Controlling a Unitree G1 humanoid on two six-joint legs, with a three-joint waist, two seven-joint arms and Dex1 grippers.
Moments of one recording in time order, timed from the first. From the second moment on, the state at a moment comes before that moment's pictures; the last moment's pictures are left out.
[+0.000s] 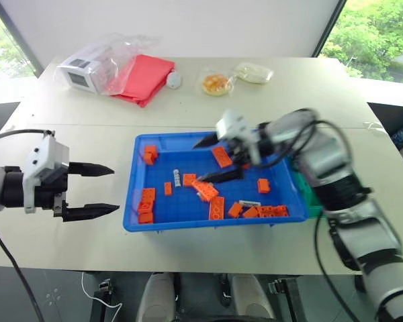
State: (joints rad) left arm -0.04 1.13 0.41 -0.33 -0.66 0.58 -1.33; right arm -0.89 -0.47 0.45 0.08 0.24 0.44 1.28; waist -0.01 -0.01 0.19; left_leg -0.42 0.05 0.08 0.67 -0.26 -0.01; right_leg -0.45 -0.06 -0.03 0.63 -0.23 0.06
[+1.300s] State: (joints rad) left arm -0.16 1.07 0.30 -0.34 -0.67 0.59 -1.23; right arm -1.04 -0.25 0.38 0.65 -0.05 0.25 1.29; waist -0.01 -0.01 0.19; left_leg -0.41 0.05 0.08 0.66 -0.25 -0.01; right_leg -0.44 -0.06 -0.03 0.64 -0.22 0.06
